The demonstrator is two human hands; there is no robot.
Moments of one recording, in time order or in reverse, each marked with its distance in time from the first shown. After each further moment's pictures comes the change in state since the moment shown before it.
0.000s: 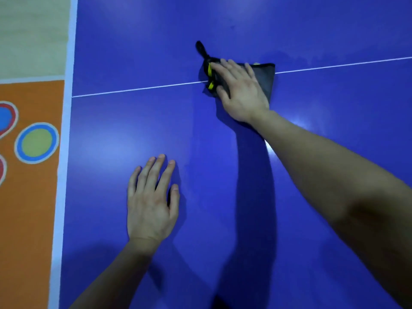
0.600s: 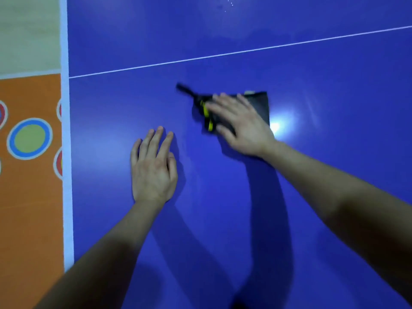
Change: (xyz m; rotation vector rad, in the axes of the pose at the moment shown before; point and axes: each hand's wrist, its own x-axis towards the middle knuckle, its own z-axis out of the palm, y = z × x) left_hand 0.001 -0.001 0.000 0.021 -0.011 0.010; right_hand -0.151 -0.039 -0.012 0.046 -0.088 -0.182
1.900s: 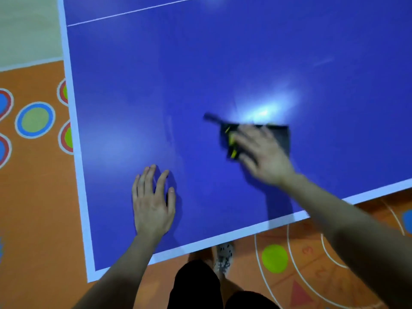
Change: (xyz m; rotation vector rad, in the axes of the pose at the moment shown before) left_hand -0.341 0.061 -0.053 -0.053 -0.108 -0.026; right_hand -0.365 -0.113 -0.008 -0.054 0.007 0.208
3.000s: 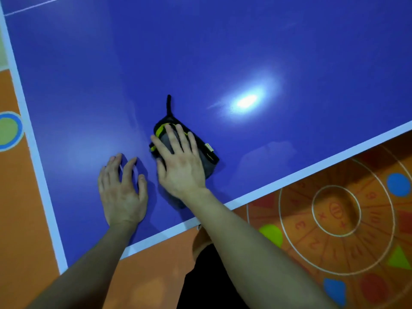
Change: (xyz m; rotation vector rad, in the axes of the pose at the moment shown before) left_hand 0.001 -0.004 0.008 0.007 0.098 0.027; right_hand 0.001 -0.180 0.051 0.080 0.134 0.237
